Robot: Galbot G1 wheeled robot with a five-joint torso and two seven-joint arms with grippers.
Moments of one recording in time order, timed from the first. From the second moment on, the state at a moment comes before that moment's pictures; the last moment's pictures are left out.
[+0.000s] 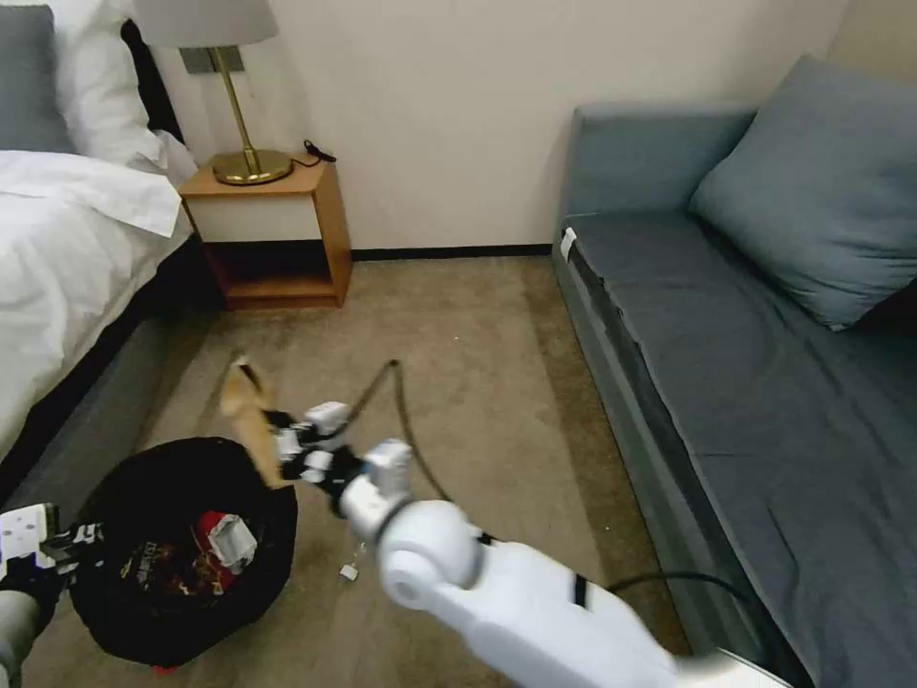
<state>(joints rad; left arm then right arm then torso) 1.74 -1.26 -1.24 -2.19 -0.61 0.71 0.00 -0.68 1.55 -0.62 1.64 0.66 -0.12 0.31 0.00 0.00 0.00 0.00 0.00</state>
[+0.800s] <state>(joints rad) 1.74 -1.26 -1.23 -2.20 -0.62 0.71 0.00 -0.72 1.61 -0.68 1.56 0.59 -0.14 0.35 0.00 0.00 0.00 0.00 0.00</state>
